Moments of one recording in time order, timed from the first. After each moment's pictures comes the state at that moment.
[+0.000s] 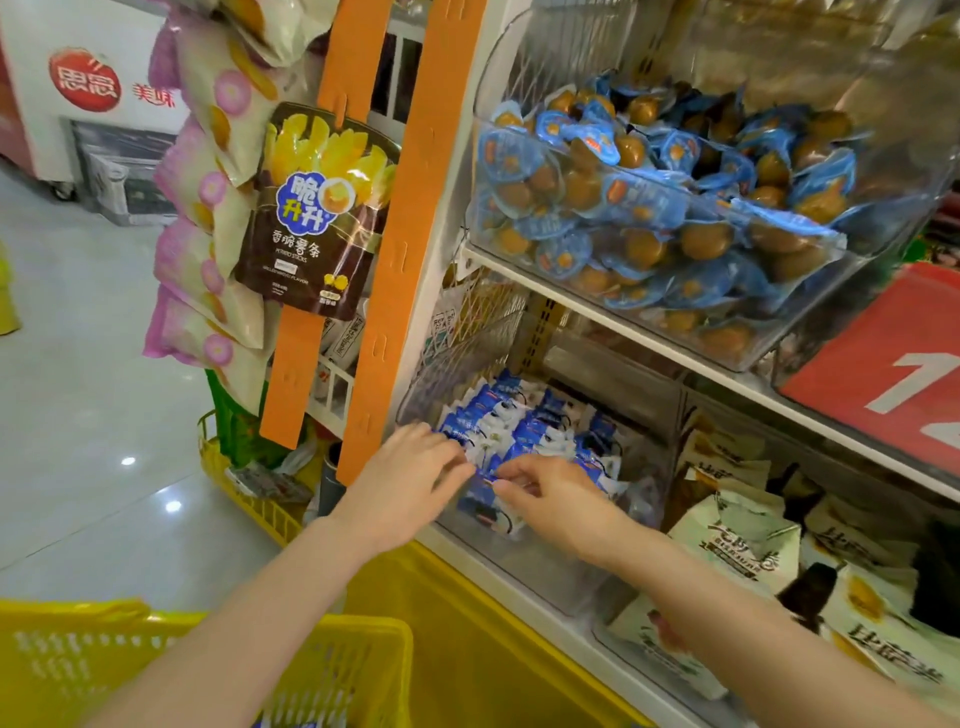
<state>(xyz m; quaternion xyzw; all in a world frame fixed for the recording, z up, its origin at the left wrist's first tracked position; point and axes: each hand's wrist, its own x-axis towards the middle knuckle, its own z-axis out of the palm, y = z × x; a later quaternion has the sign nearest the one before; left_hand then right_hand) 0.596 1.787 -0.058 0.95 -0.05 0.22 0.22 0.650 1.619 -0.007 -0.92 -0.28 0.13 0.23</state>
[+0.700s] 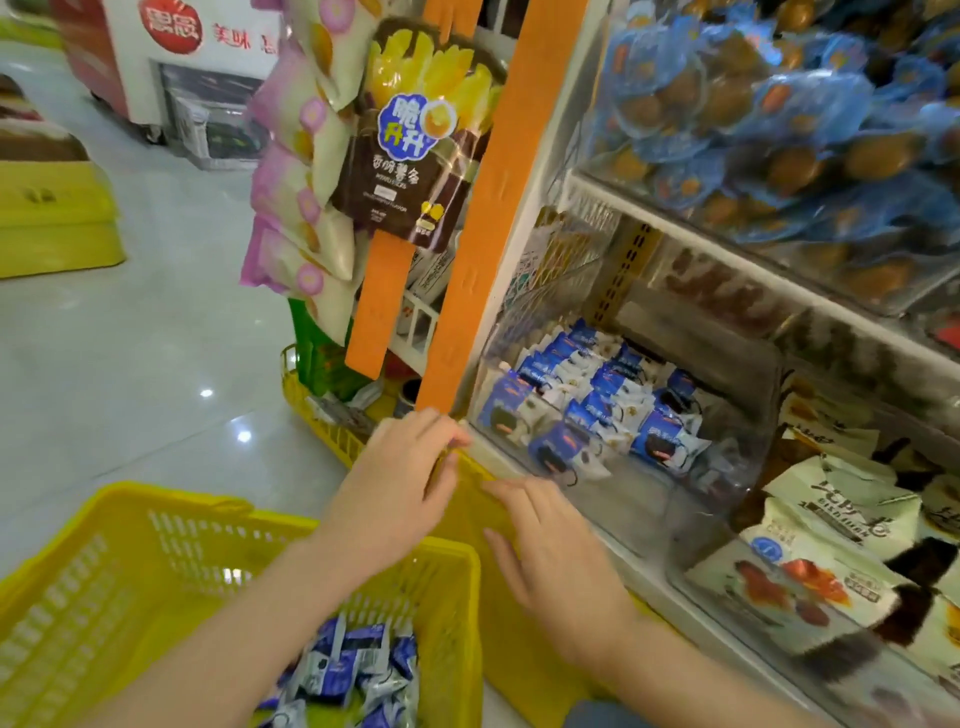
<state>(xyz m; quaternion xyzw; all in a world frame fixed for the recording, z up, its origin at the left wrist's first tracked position) 0.503 1.804 -0.086 0.91 0.01 0.31 0.27 0.550 1.634 -0.067 -0.86 -0.49 -0.05 0.13</state>
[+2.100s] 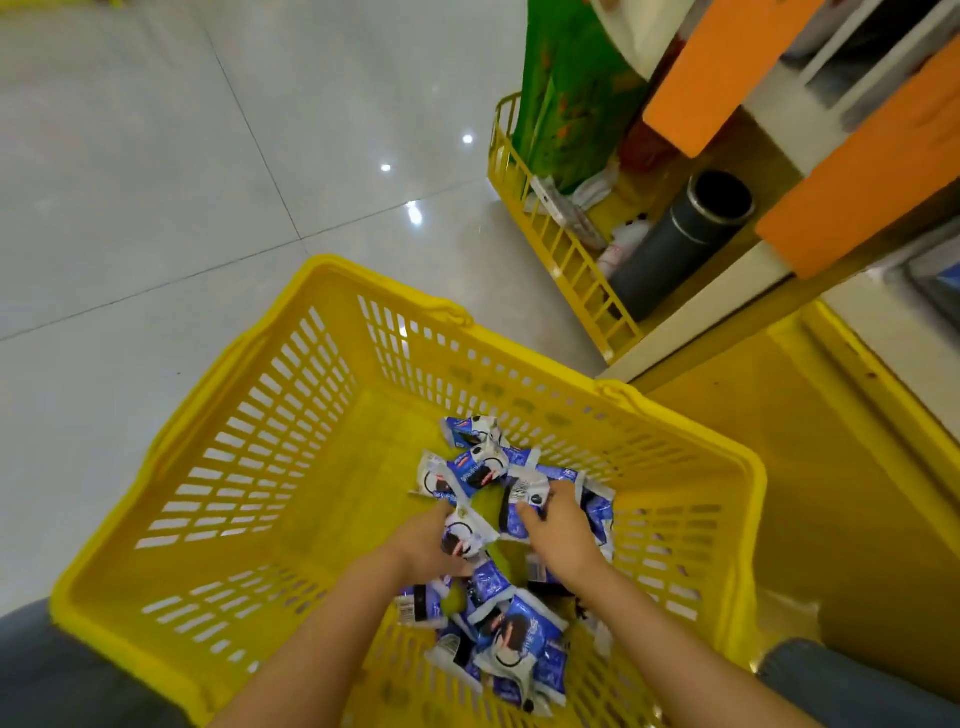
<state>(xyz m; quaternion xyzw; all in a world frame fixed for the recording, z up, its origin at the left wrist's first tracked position) 0.369 1.863 -0.393 0.74 0.36 -0.31 0.47 0.501 1.749 -0.369 -0.85 -0.19 0.42 0.24</state>
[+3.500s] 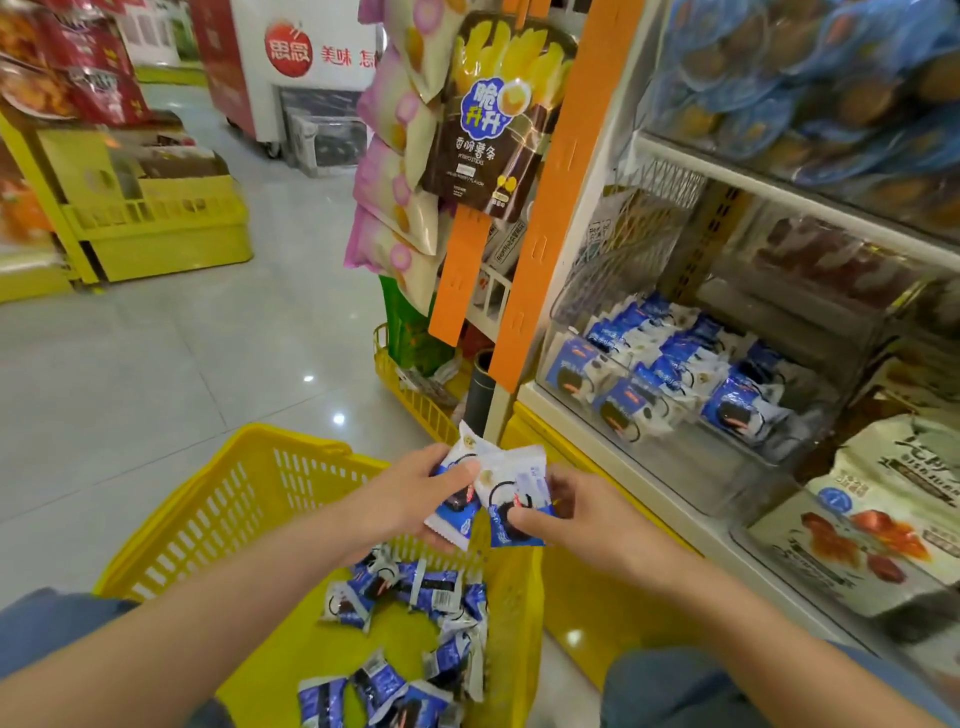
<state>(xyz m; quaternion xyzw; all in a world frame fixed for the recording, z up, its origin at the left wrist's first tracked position) 0.428 1.799 -0.094 0.70 0.21 -0.01 0.68 0.528 1.640 -0.067 -0.83 -0.31 0.31 0.36</state>
